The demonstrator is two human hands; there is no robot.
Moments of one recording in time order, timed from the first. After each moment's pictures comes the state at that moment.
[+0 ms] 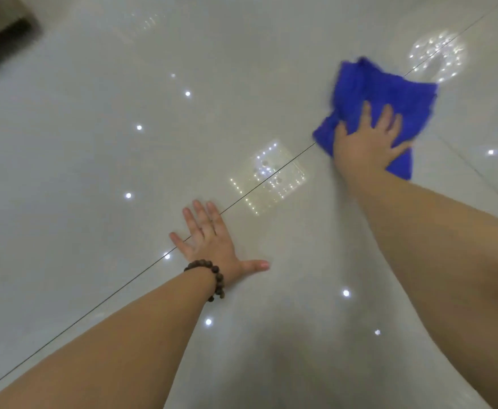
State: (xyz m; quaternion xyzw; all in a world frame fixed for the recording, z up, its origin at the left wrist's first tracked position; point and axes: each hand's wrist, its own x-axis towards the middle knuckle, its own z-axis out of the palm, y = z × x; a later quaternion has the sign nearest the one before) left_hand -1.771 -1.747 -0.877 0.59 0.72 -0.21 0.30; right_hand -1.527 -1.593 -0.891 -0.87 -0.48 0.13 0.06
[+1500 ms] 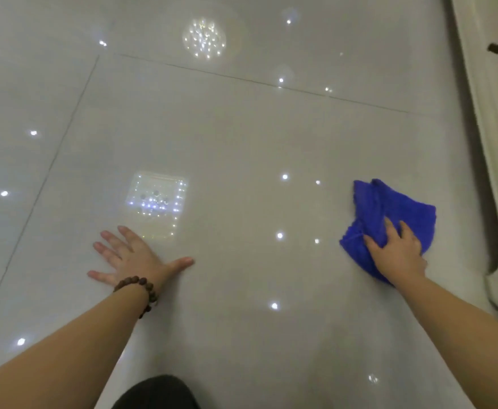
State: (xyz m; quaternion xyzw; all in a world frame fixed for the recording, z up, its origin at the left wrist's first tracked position) left_hand -1.702 -1.910 -0.854 0.71 0.61 -0.23 0.25; right_hand -1.402 -2.215 -0.849 -0.98 -0.06 0.19 0.03
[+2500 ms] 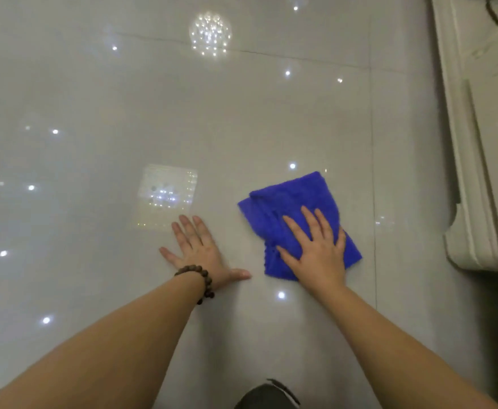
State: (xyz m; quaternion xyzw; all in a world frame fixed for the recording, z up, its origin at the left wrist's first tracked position) left_hand -1.614 -2.120 -0.861 0.80 0.46 -0.31 0.22; right_hand -1.474 -2.287 -0.893 -0.92 -0.38 0.07 0.05
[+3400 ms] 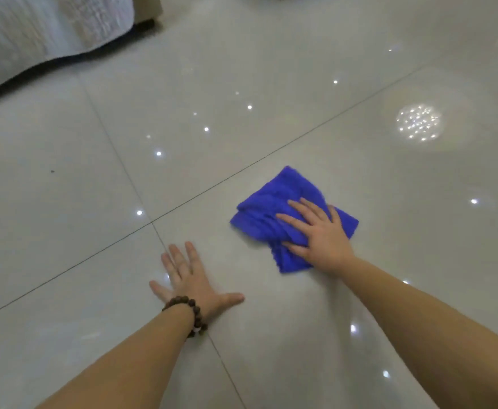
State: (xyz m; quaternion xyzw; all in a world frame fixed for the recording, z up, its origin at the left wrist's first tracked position) left_hand -1.964 -2.040 -0.866 0.50 0.79 -0.15 0.33; right_hand -1.703 -1.948 -0.901 -0.54 -0.83 0.10 0.04
